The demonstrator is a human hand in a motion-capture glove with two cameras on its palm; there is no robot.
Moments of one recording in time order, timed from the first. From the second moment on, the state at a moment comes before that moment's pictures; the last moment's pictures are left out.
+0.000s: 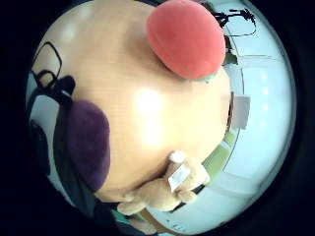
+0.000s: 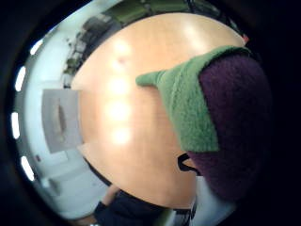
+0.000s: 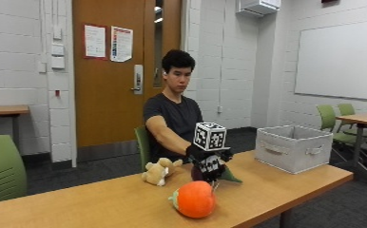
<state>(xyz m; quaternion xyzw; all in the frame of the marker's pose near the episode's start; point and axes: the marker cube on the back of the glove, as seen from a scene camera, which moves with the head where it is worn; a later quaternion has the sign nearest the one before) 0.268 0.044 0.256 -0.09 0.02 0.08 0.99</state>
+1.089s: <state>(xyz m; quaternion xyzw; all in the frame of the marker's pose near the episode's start) -0.152 -0.044 -0.040 0.12 0.01 -0.18 0.98</state>
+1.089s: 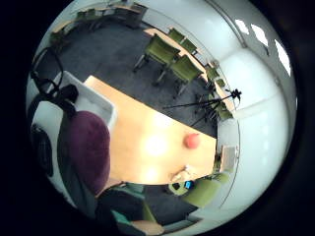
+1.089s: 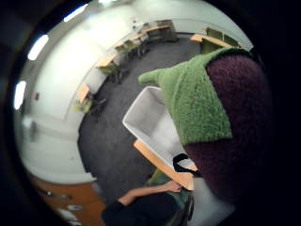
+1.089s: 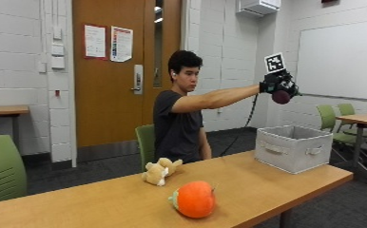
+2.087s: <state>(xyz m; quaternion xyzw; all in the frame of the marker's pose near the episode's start) -0.094 0.002 -0.010 0.05 0.00 -0.20 0.98</state>
